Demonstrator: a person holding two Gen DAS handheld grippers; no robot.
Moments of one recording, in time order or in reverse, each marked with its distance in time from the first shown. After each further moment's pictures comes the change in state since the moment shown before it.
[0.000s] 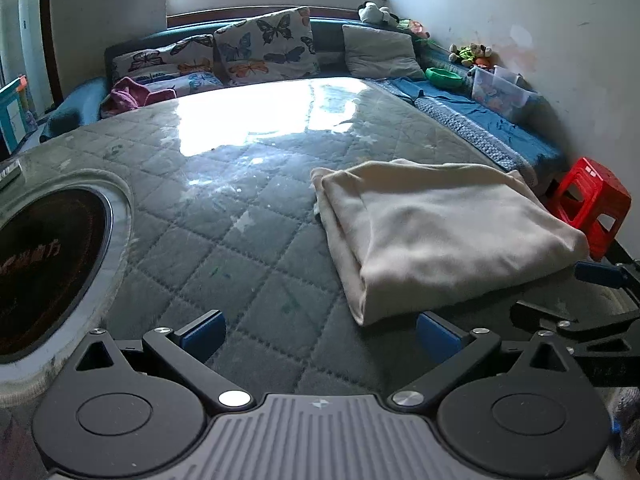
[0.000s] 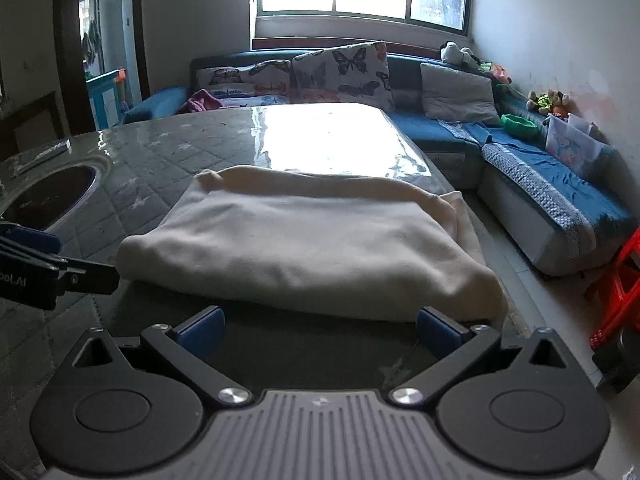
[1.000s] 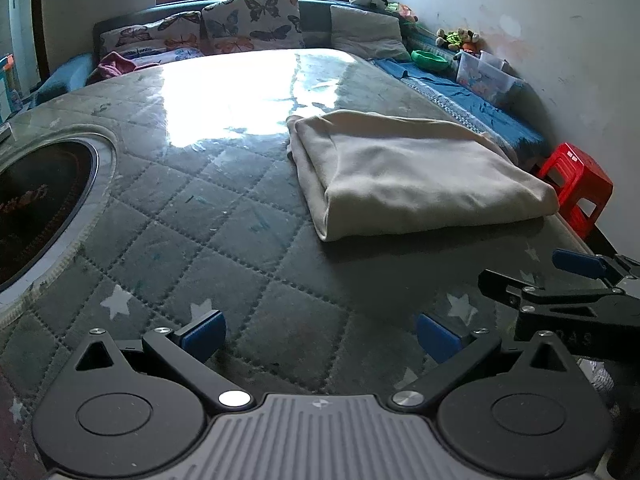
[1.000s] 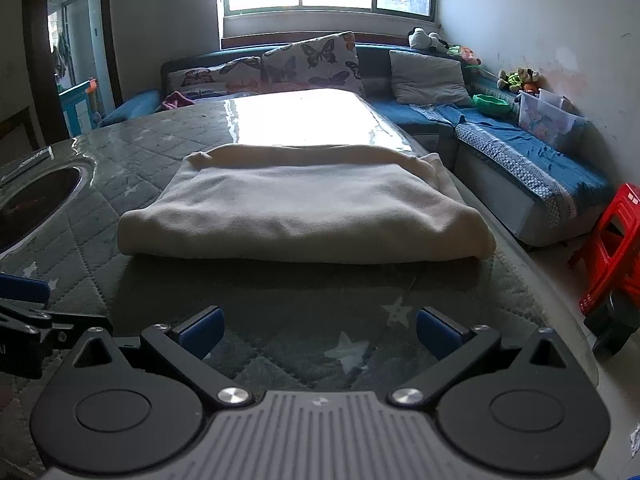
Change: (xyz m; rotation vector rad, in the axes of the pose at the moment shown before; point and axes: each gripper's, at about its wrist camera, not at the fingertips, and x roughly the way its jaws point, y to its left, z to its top) left arm -0.010 -0.011 -0.035 -0.020 0.057 -0.049; right arm -0.006 0.008 -0.028 0.089 0.019 -0.059
